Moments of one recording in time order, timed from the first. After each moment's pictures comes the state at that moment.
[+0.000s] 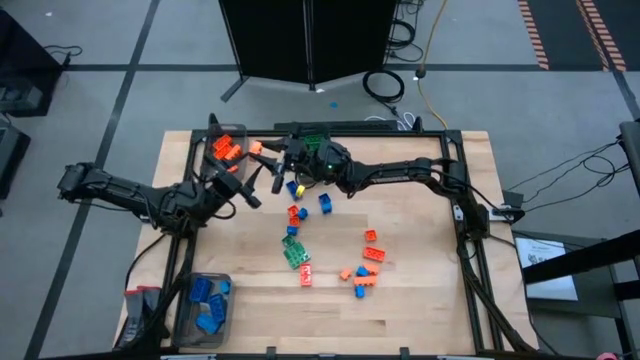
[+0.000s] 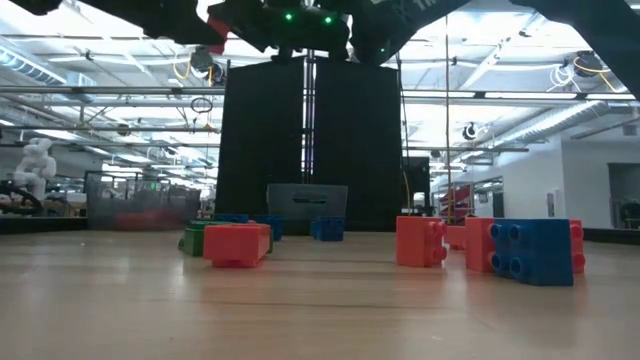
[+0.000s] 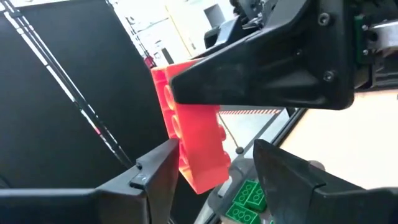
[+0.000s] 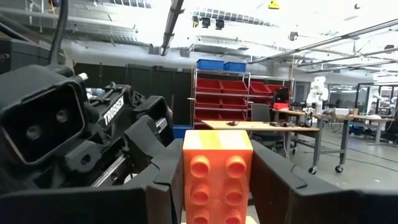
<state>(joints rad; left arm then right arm) -0.20 0.84 0.52 0.40 -1.04 0.54 -0.16 2.12 1.64 0.79 0.06 -0.04</state>
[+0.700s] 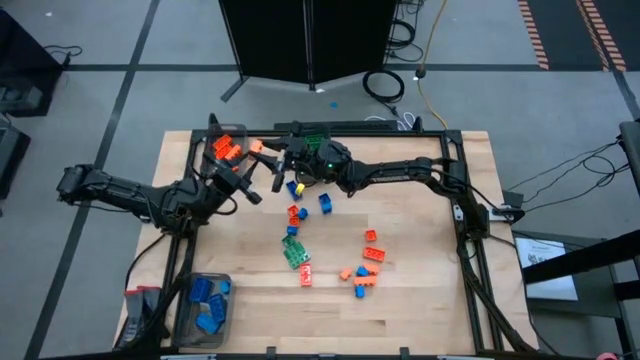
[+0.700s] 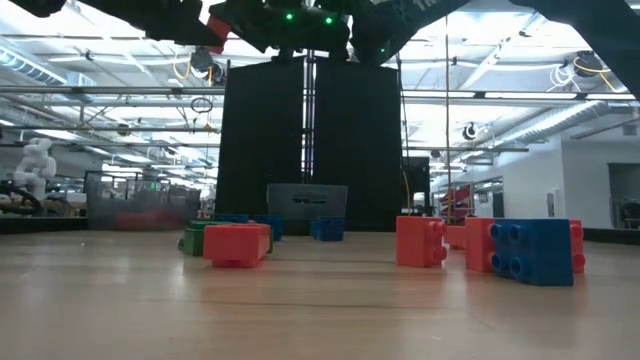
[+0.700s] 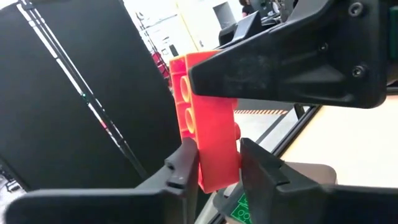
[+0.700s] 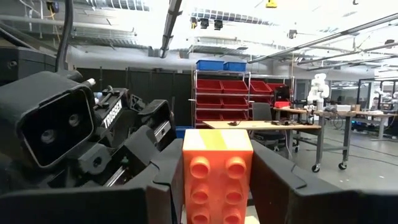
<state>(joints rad) -0.16 0.85 0.52 0.42 -1.04 0.53 -0.16 2.12 1.64 0.79 0.05 0.00</state>
